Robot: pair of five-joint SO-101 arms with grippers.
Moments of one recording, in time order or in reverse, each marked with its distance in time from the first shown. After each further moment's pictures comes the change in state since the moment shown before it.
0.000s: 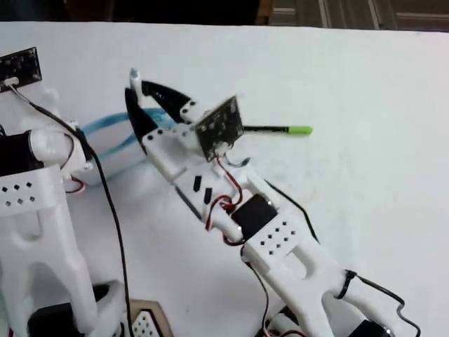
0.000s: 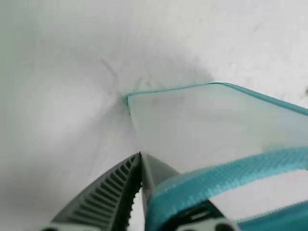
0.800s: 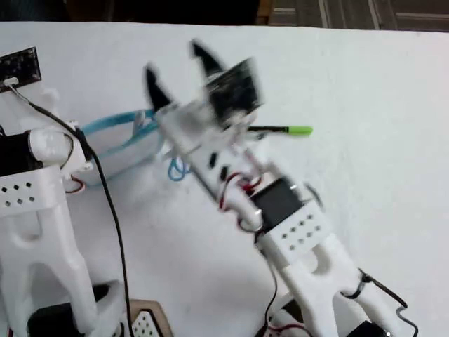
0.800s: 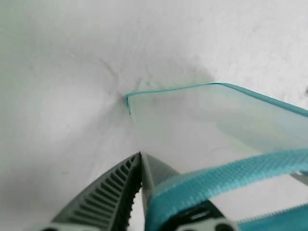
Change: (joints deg) left arm 0.0 0.0 0.0 0.0 0.0; right arm 8.4 1.0 -20.0 22.2 -1.7
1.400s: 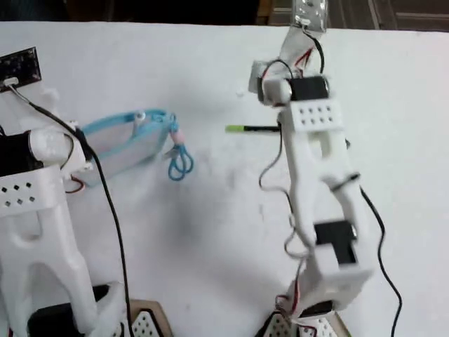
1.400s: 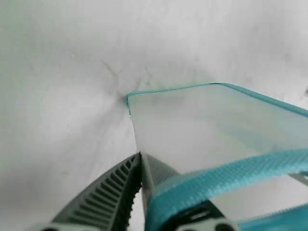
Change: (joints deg) left arm 0.0 0.0 0.0 0.0 0.0; right arm 24.8 48.9 -41.5 46.2 -20.3
